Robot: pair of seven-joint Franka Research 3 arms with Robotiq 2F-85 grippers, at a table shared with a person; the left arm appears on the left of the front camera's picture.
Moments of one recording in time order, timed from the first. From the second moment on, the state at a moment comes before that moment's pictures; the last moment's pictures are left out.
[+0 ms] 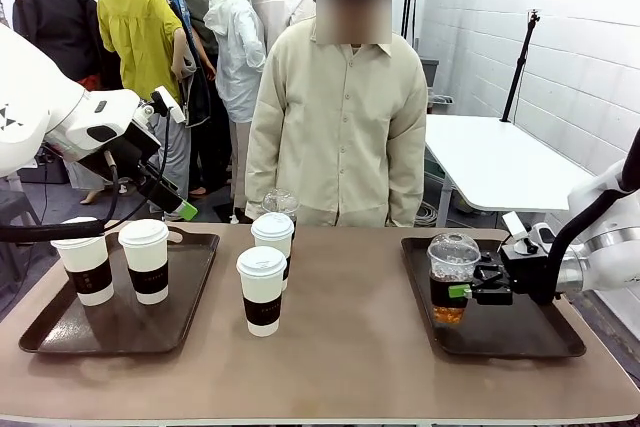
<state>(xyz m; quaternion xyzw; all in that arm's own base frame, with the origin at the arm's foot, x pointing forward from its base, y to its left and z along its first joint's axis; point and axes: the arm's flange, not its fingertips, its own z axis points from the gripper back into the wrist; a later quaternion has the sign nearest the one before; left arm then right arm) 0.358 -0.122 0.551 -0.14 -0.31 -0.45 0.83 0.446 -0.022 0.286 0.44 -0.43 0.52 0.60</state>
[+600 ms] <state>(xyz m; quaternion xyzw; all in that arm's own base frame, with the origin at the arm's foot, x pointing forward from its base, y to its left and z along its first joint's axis) 0.358 -0.122 0.551 -0.14 -0.31 -0.45 0.83 0.452 -0.057 0.276 0.47 -0.43 0.53 0.57</state>
